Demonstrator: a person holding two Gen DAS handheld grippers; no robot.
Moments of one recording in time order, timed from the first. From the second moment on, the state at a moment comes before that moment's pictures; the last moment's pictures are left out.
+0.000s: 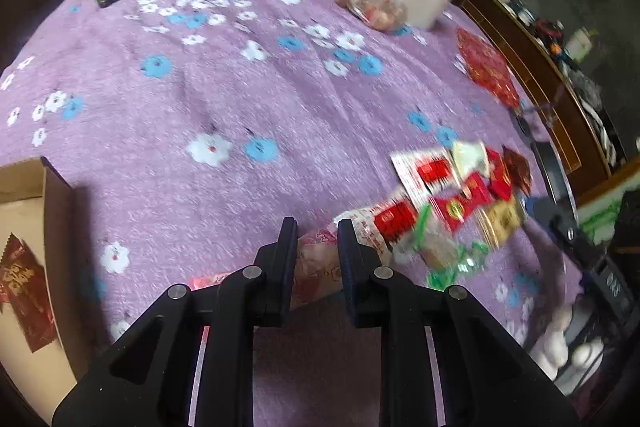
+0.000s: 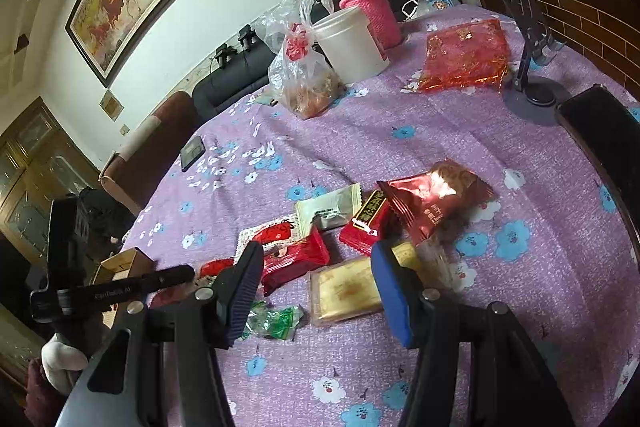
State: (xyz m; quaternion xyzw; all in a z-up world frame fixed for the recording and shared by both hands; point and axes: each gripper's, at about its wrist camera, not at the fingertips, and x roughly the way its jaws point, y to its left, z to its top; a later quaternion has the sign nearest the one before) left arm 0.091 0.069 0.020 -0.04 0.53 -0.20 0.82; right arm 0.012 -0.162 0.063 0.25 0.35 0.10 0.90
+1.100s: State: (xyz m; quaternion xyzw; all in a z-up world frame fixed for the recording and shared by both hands) left arm -0.002 0.056 0.024 0.04 0.51 -0.34 0.79; right arm 0.020 -0.101 0.046 0.21 0.40 0.26 0.85
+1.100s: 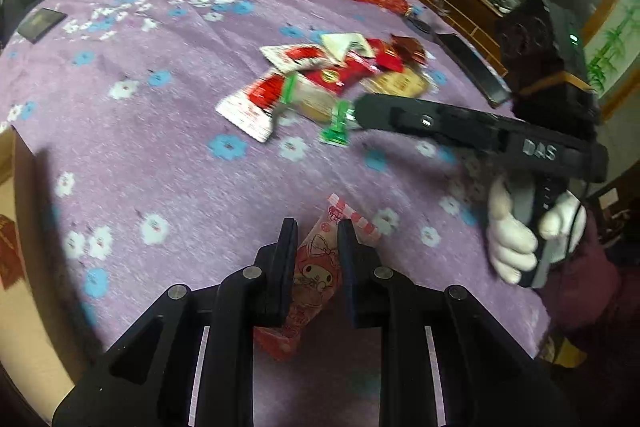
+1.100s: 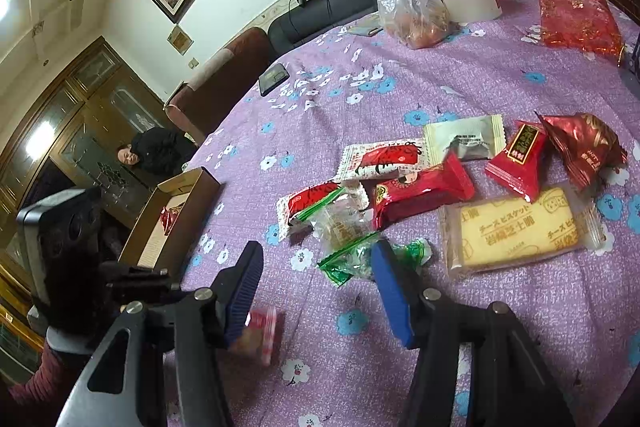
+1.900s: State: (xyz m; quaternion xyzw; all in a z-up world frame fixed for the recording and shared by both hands) left arm -0.058 0.017 0.010 0.11 0.49 -0.32 0.81; right arm 0.023 -0.100 0.036 0.21 0.42 0.26 0.84
